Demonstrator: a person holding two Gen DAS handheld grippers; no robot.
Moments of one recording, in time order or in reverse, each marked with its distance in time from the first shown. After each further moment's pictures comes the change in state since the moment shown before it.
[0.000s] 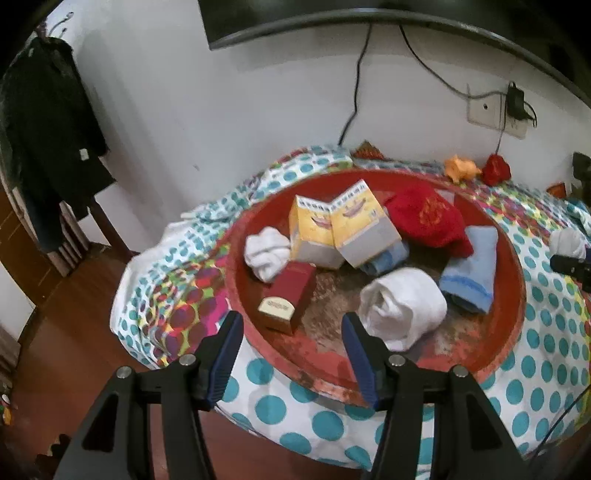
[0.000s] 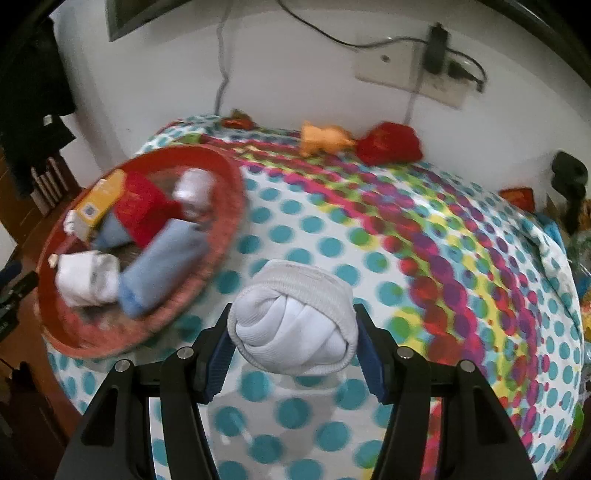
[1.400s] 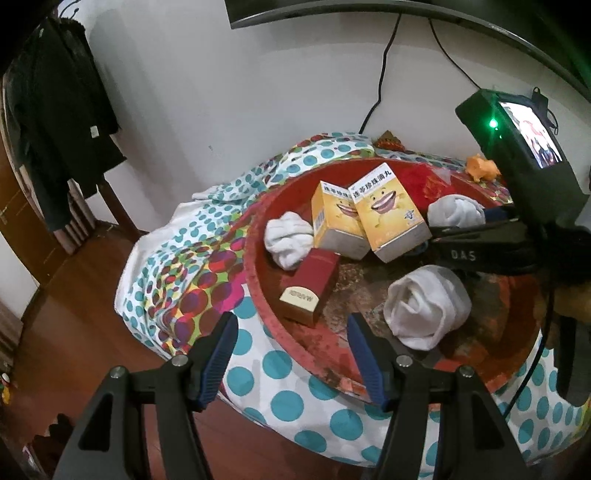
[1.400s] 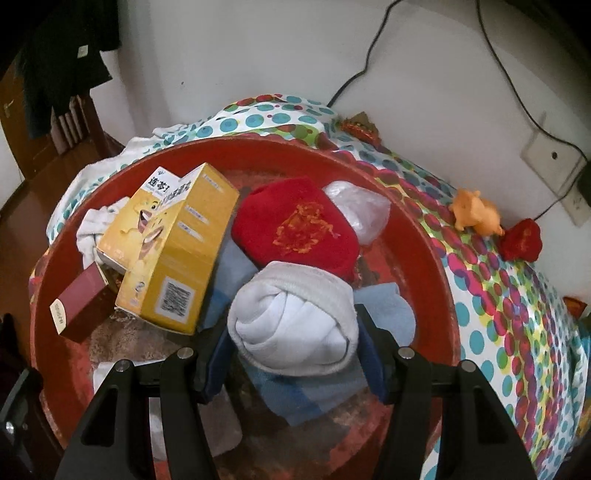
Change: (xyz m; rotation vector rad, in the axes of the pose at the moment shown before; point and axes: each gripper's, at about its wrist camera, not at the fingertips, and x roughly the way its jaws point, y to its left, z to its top) left arm 0.014 0.015 0.000 -0.057 0.084 0.024; right arm 0.089 0.167 0.084 -0.245 0.071 -0.012
